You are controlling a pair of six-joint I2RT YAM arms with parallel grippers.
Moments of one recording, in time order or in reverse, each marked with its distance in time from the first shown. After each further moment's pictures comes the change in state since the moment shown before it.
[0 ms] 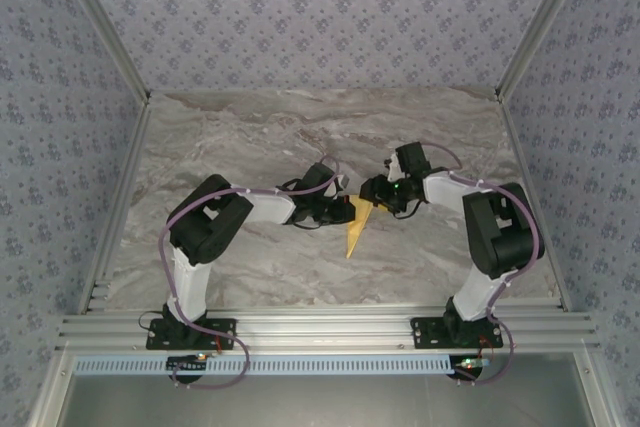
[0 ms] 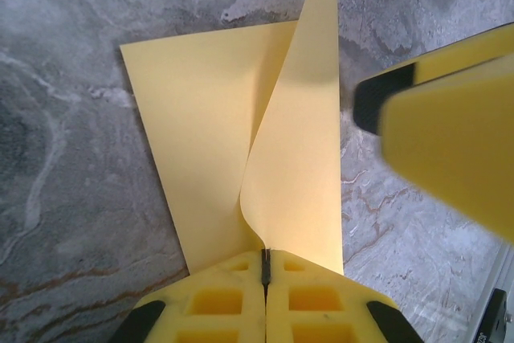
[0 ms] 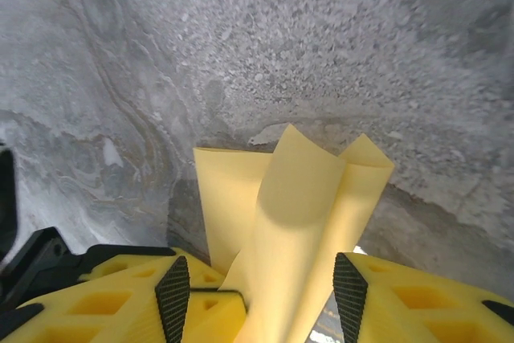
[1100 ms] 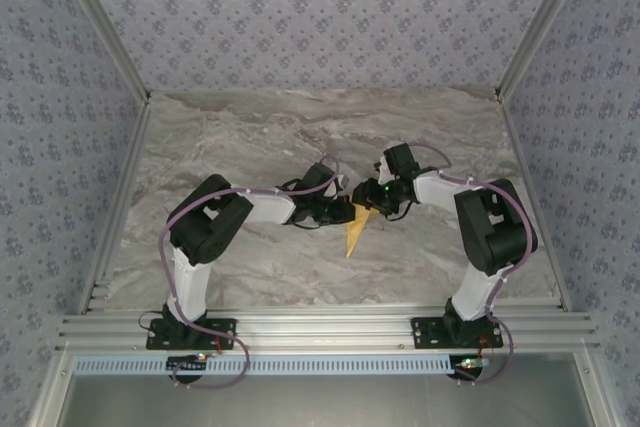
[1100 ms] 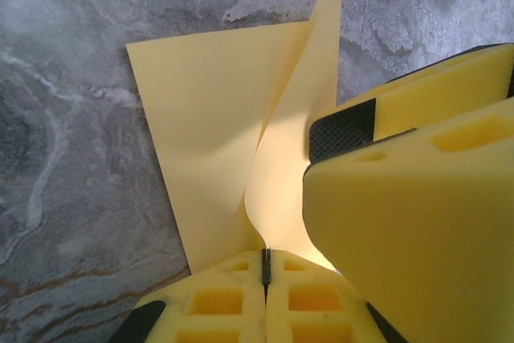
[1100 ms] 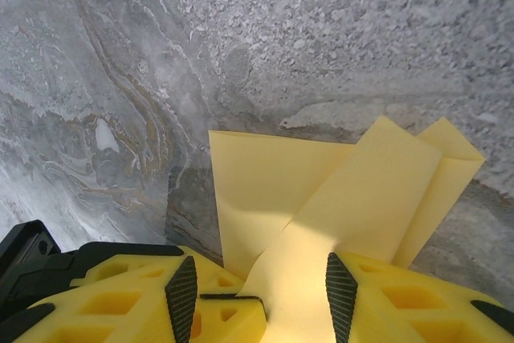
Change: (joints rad) left arm 0.000 0.000 0.000 0.000 -0.003 -0.001; right arm 0.074 0.054 0.031 -0.013 0.031 0.008
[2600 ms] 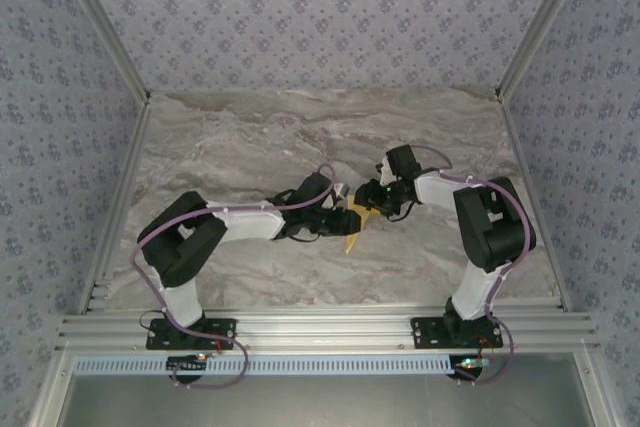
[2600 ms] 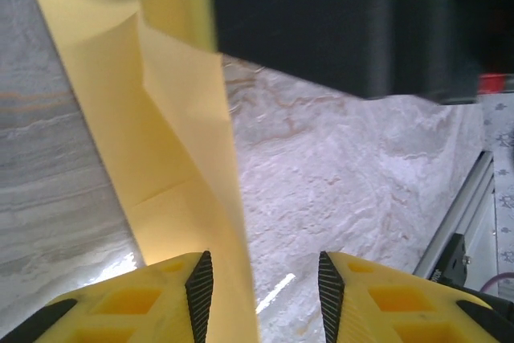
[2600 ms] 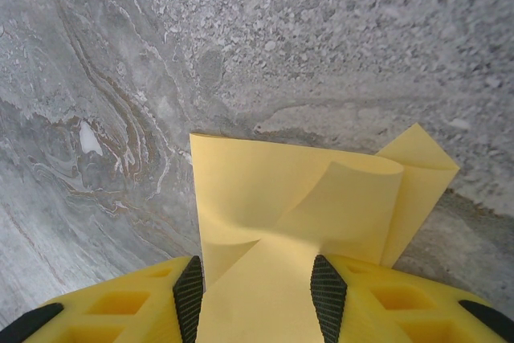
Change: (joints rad) left arm -0.083 -0.208 -0.144 -0.019 -0.033 -0.042; right arm -0.024 0.022 -0.012 0.012 -0.014 -0.016
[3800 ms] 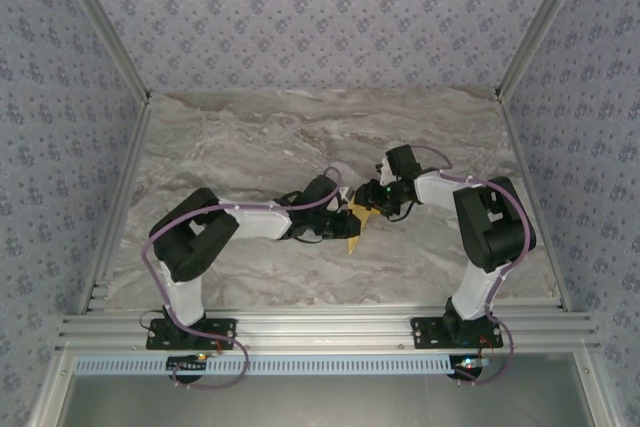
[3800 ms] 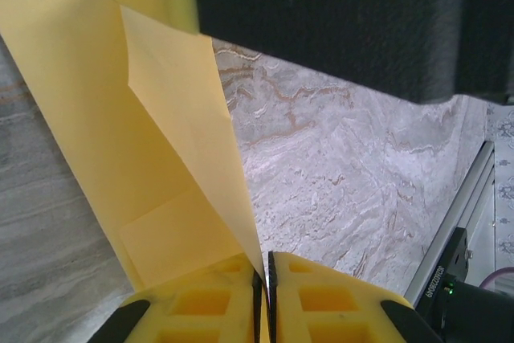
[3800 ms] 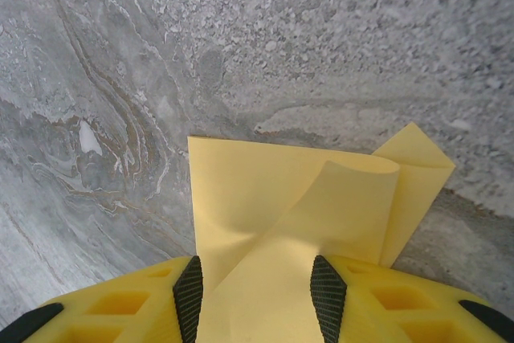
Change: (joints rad) left arm -0.015 0.058 0.026 0.034 0.031 -0.007; right arm 0.001 0.001 0.000 0.000 0.001 -0.003
